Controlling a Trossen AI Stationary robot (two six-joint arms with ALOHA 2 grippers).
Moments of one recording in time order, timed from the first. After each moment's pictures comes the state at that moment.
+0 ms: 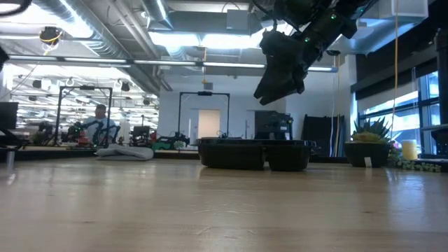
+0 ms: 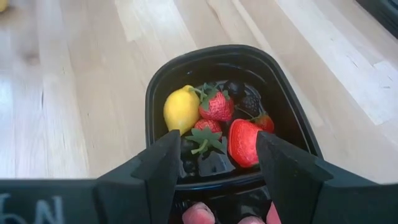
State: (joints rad) left arm -0.71 1.52 0.94 -1.09 0.31 -2.27; right arm -0.15 1.49 0.96 -0.25 0.09 0.25
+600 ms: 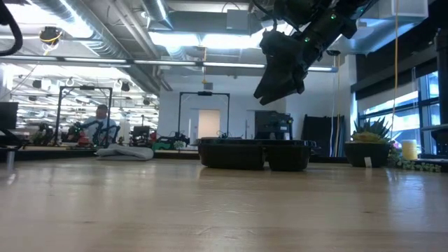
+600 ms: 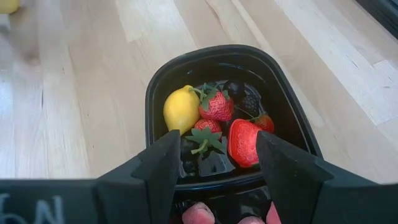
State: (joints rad) left arm -0.71 1.52 0.73 -0.87 0.40 -2.27; right arm -0.15 1.49 0.96 -0.25 0.09 0.25
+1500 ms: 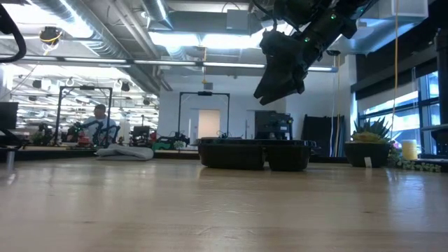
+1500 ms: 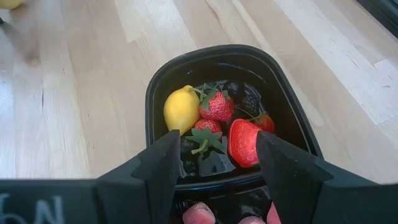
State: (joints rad) left arm -0.69 1.51 0.69 -0.85 0.38 -2.27; right arm -0.15 1.49 0.96 -0.25 0.09 0.26
